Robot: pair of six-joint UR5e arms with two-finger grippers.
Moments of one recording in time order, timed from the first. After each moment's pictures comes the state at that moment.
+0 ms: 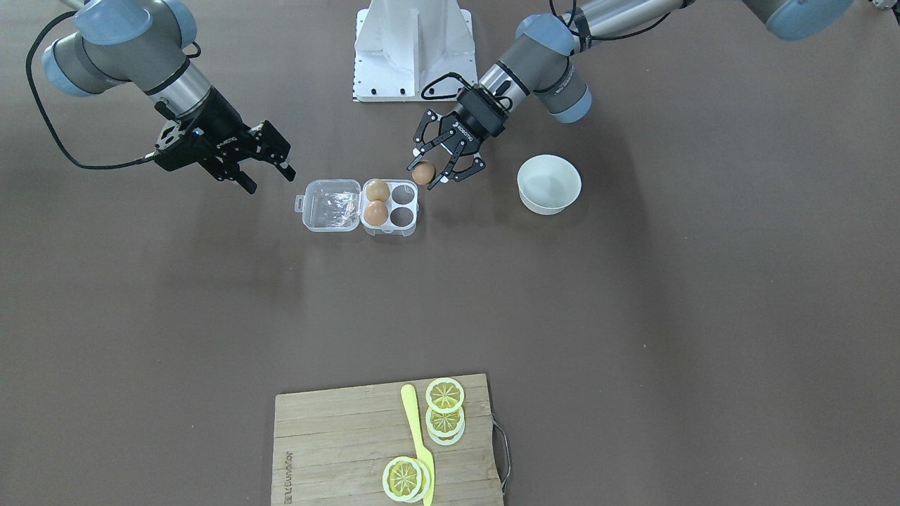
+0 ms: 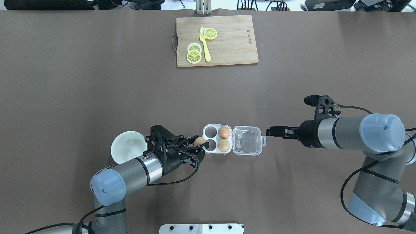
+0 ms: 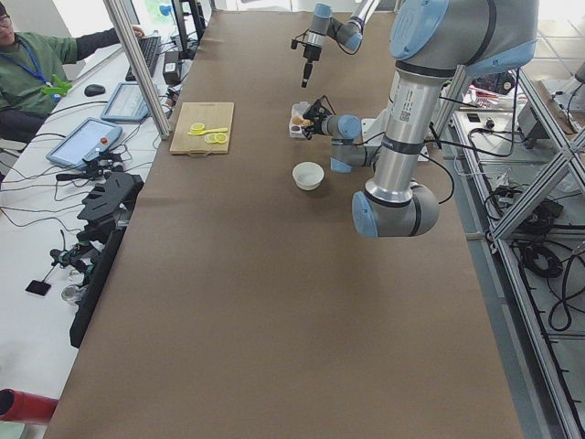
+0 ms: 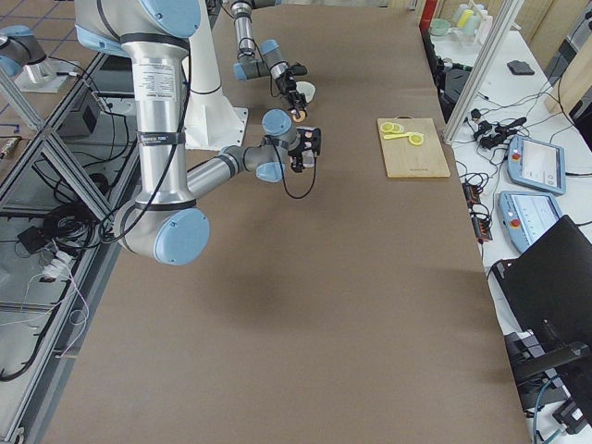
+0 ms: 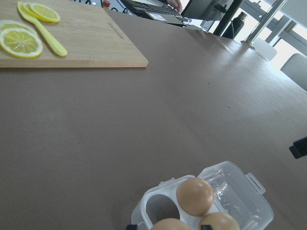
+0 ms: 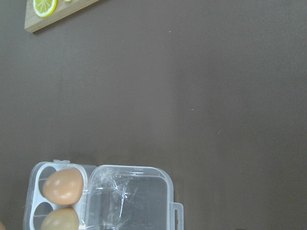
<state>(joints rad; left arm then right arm) -0.21 -2.06 -1.51 -2.87 -1.25 -0.85 0.53 -1.52 1.90 -0.72 1.81 1.41</state>
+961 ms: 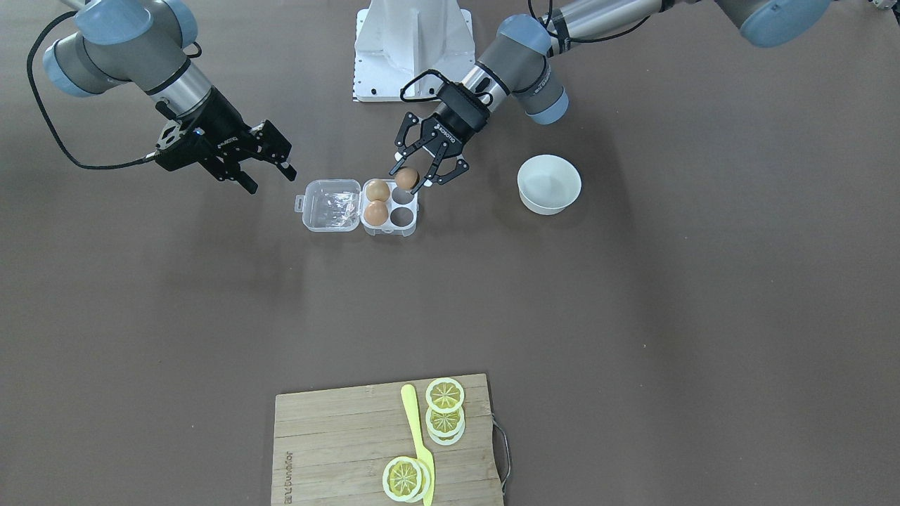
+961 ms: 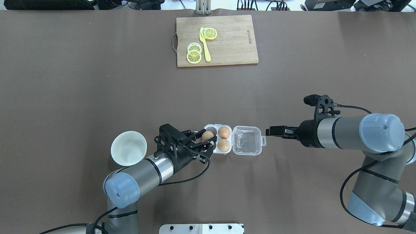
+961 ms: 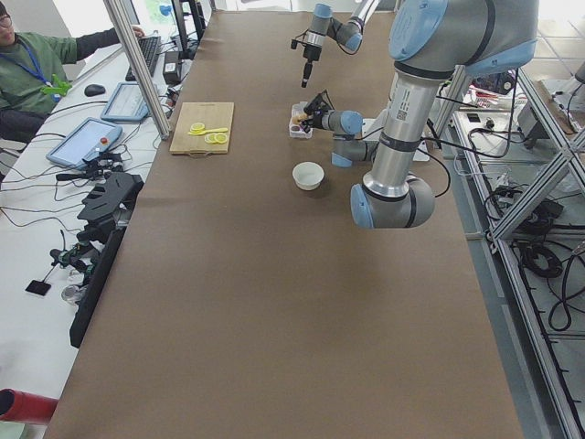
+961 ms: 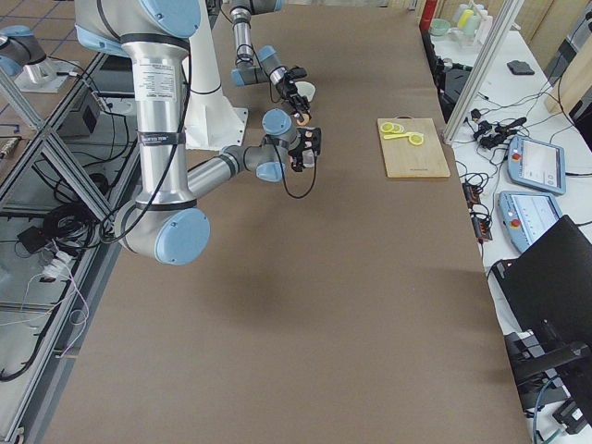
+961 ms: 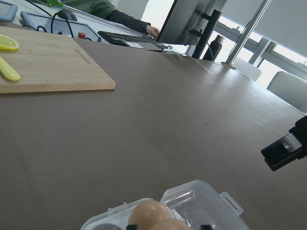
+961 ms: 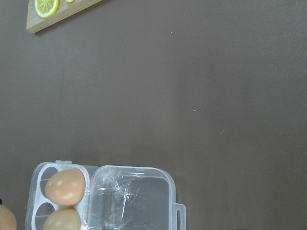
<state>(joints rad) -0.20 -2.11 -1.44 -2.89 -1.15 -0.79 0.53 -1.52 1.90 -0.72 1.81 1.41</state>
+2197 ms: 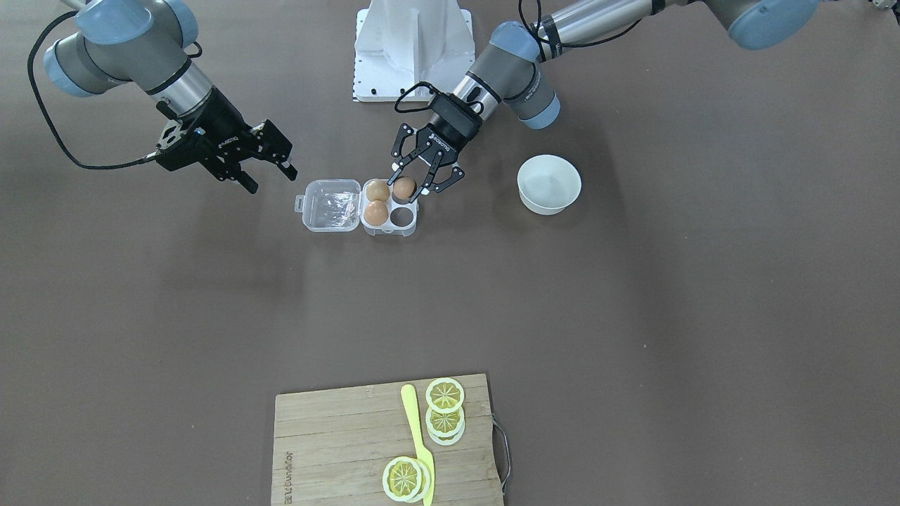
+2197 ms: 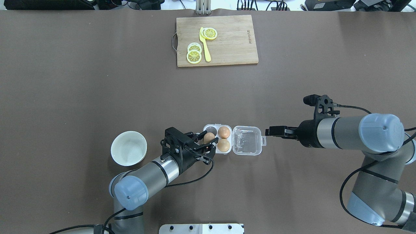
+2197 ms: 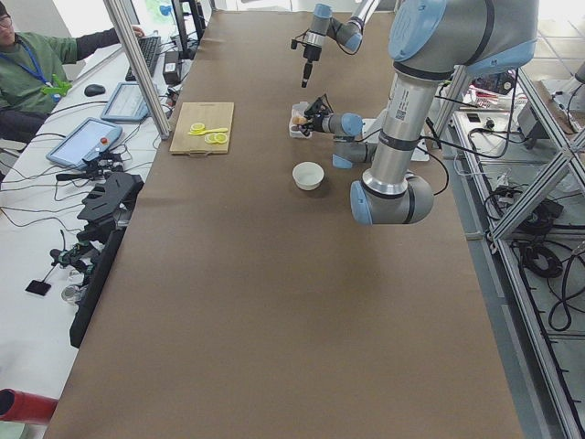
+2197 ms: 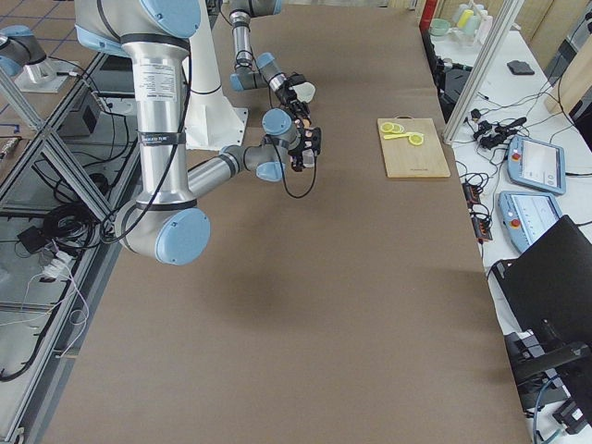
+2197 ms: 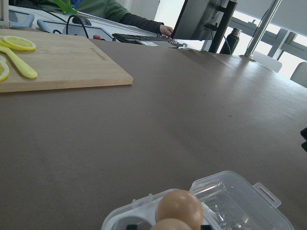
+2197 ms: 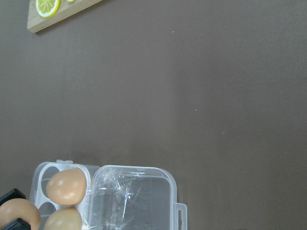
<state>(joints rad) -0.19 -2.15 -1.38 -2.90 -1.11 -0.79 0.53 -1.52 1.90 -0.72 1.81 1.41</state>
